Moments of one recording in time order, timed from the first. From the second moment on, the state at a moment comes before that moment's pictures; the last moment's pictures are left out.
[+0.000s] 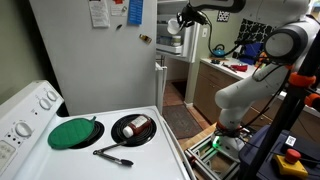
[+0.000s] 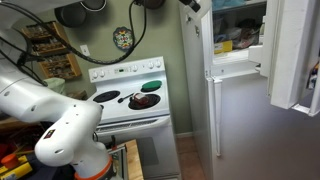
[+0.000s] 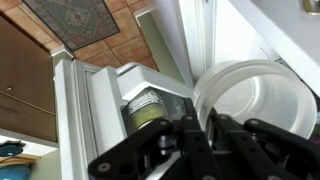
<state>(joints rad) -0.24 -0.69 0.19 -2.06 0.04 2.14 0.62</state>
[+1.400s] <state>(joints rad) -0.35 -0.53 0.24 -1.90 -0.09 2.43 1.17</state>
